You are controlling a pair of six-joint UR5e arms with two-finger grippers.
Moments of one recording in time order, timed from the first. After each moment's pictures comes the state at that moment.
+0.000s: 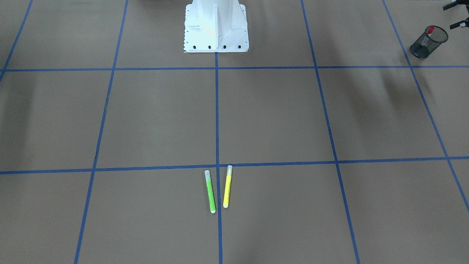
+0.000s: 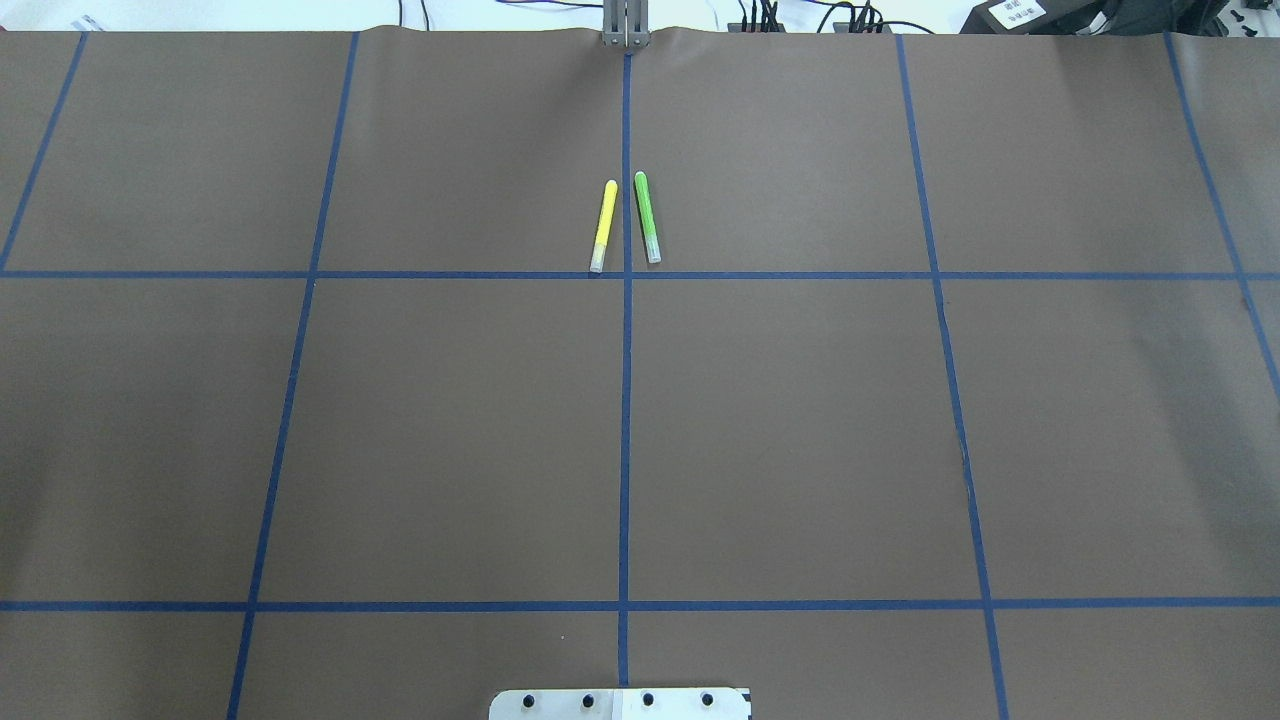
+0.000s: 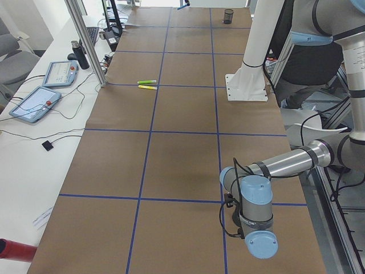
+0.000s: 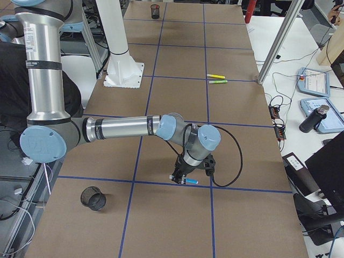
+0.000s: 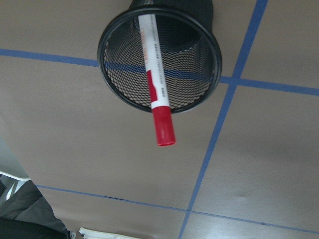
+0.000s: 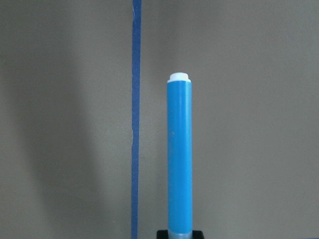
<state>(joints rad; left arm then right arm) -1.82 -1.22 -1.65 -0.14 -2.83 0.00 1.51 -1.56 1.66 -2.05 2.22 -0.22</state>
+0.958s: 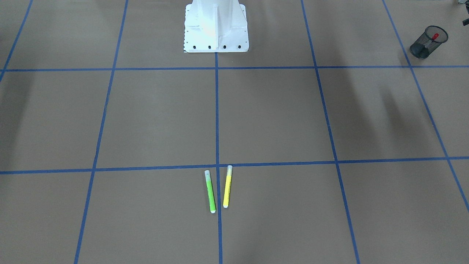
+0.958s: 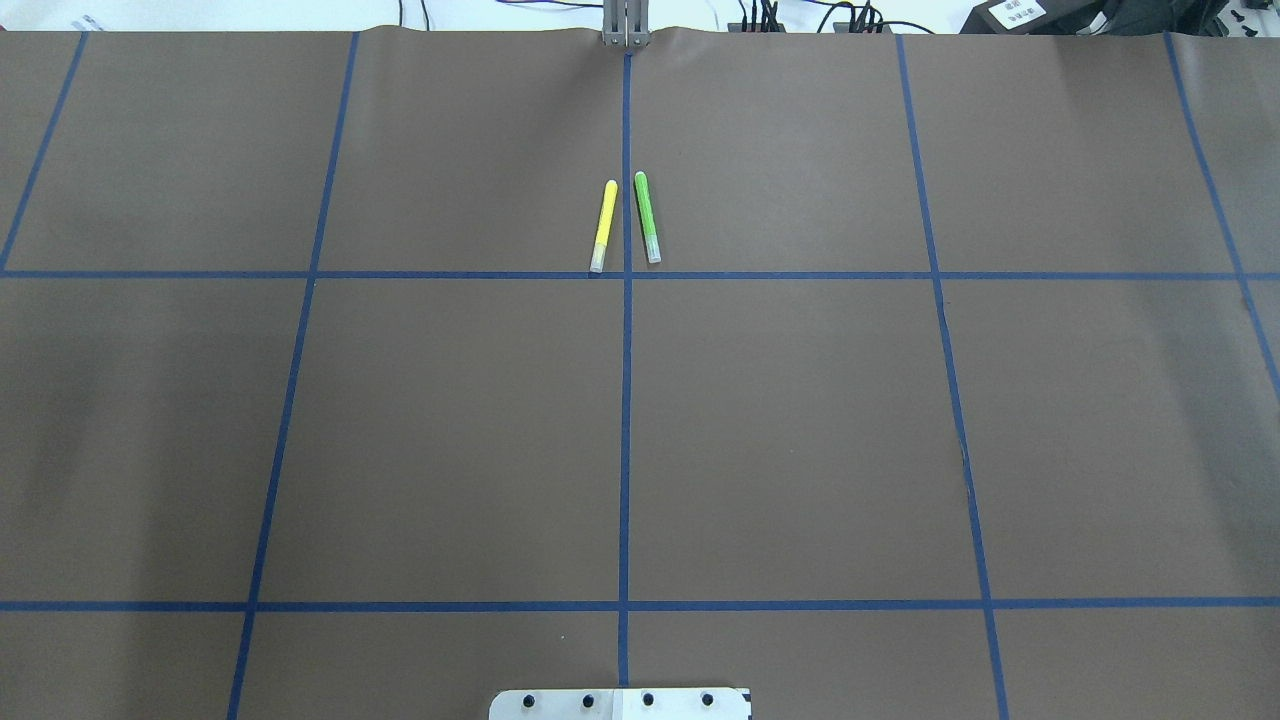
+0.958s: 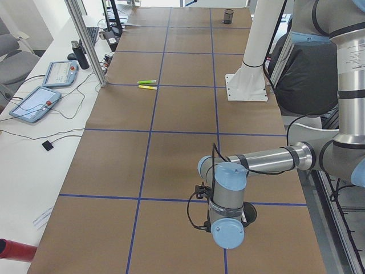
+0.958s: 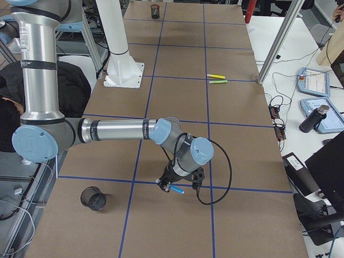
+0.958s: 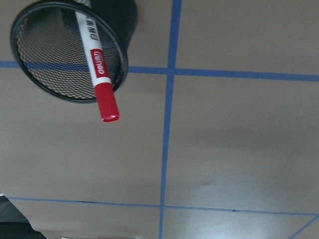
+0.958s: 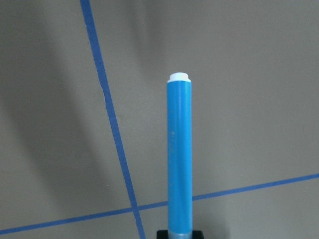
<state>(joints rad) -1.82 -1.41 -1.64 -0.18 -2.91 0.00 1.62 -1.59 1.66 -2.28 2.22 -0.21</state>
